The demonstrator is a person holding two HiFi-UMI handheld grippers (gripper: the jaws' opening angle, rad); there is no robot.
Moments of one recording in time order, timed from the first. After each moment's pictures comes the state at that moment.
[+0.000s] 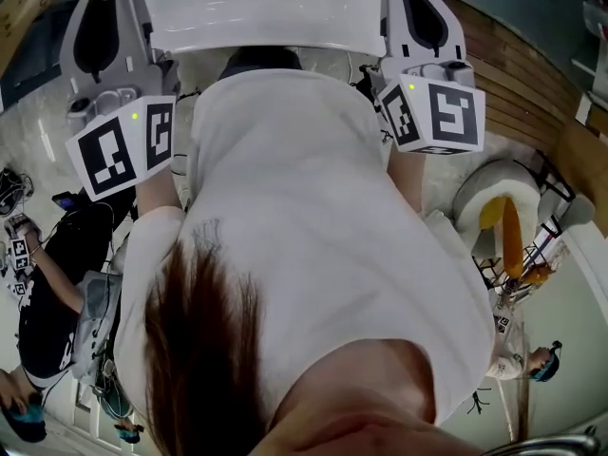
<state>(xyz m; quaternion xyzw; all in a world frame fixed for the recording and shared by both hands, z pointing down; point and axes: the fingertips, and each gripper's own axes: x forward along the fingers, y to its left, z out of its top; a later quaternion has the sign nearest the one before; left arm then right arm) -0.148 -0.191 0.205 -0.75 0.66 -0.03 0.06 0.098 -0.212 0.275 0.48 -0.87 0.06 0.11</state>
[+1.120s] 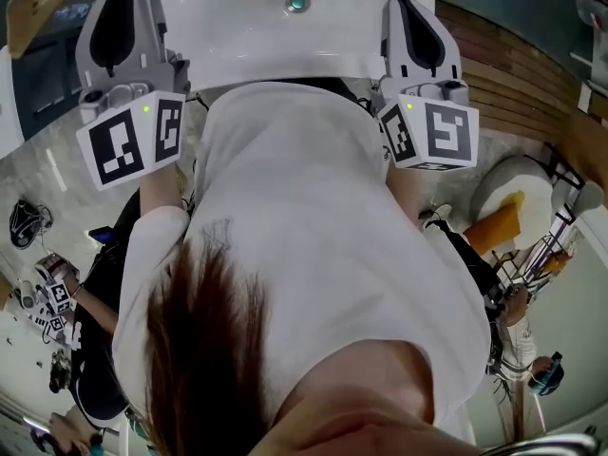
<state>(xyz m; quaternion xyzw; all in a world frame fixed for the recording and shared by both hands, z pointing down) -0.251 -0.221 0.190 -0.78 0.62 -0.01 0.05 -0.001 -0.203 0.253 0.52 -0.84 0.07 0.11</state>
